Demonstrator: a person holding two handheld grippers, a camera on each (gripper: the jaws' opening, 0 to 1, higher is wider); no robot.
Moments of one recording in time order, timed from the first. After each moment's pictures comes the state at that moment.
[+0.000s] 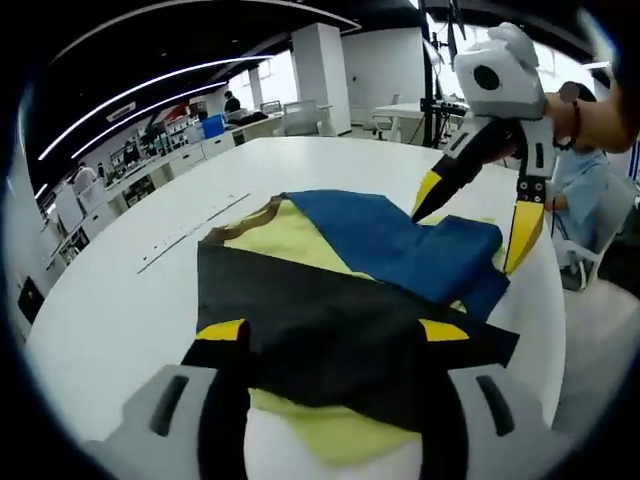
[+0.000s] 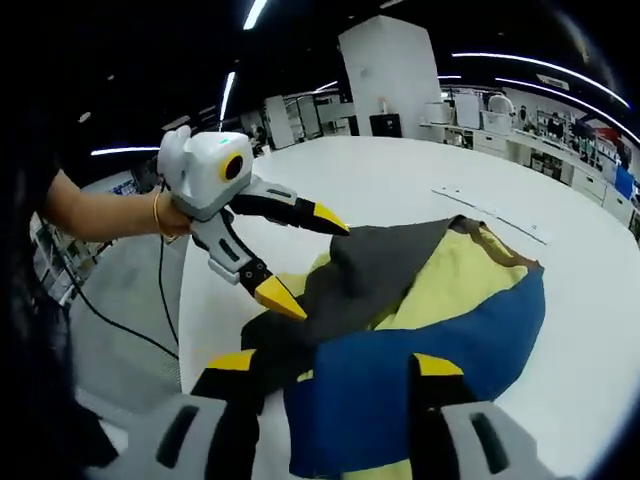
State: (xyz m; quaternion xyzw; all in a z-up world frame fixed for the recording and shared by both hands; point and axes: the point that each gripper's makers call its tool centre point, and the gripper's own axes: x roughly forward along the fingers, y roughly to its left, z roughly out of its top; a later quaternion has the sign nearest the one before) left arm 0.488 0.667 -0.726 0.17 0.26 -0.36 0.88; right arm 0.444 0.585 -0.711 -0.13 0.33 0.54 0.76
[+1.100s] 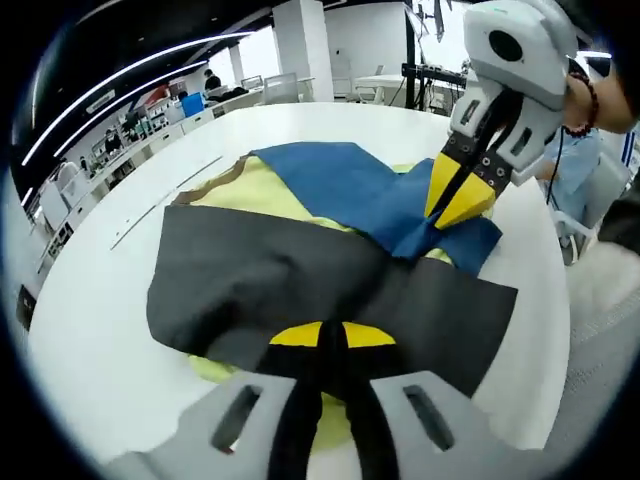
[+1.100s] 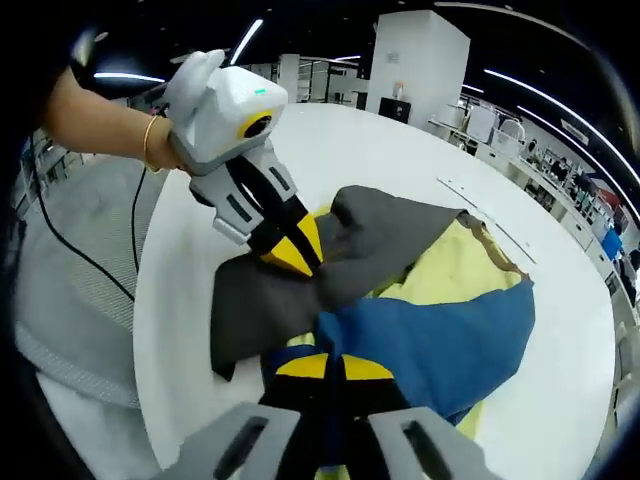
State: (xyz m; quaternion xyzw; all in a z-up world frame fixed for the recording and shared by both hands) left arm 0.468 0.663 -0.770 0.20 0.32 -0.37 0.85; right arm 0.440 0.579 -0.749 -0.25 0.31 0.50 0.77
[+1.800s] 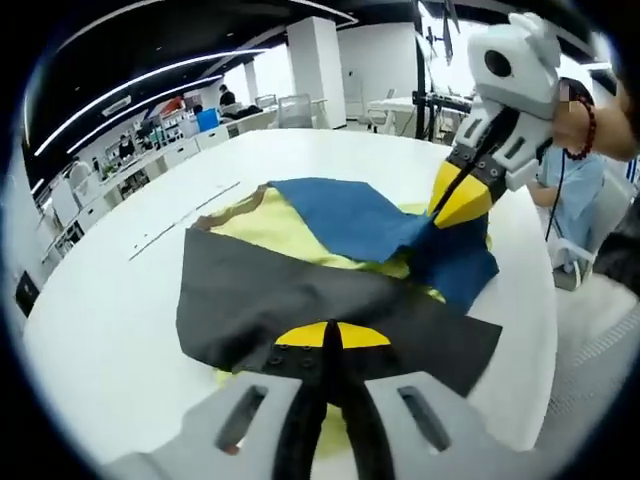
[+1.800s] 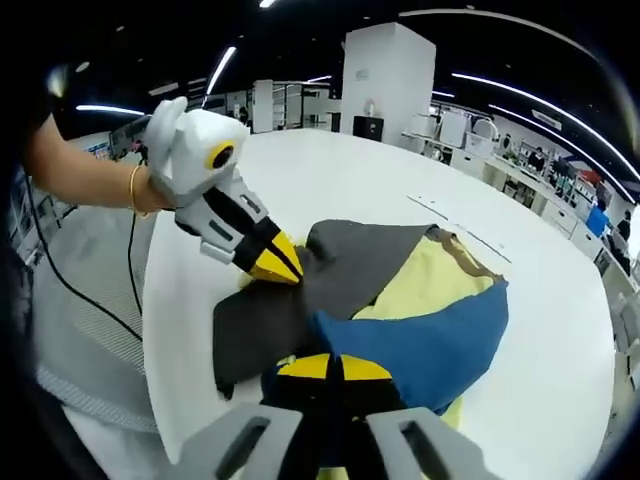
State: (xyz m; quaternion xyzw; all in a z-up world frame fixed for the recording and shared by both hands) left arm 0.478 0.669 -0.721 0.14 0.26 -0.35 0.89; right arm 0.455 0.568 -0.703 -0.19 0.28 0.47 0.81
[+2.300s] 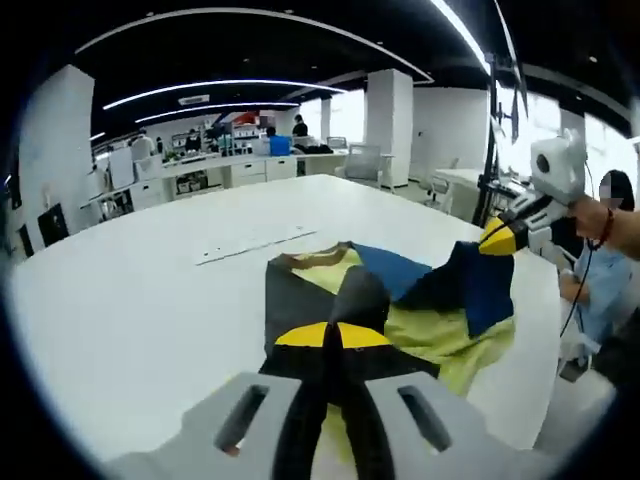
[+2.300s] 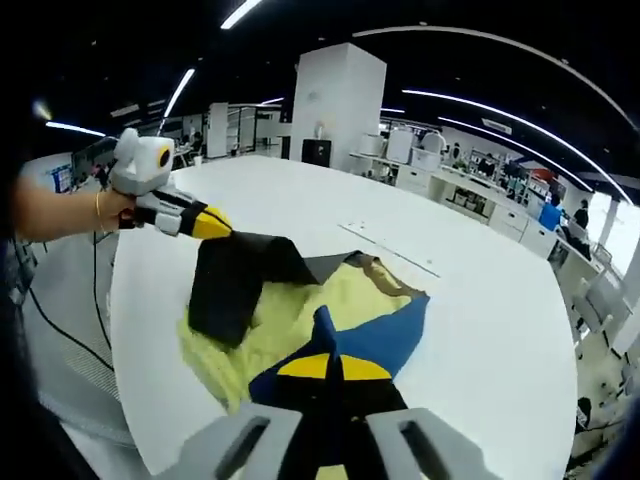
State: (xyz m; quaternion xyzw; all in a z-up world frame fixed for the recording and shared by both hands) left arm 0.519 0.742 -0.648 0.00 0.18 -0.22 0.96; right arm 0.511 0.509 -0.655 -0.17 0.24 0.37 0.88
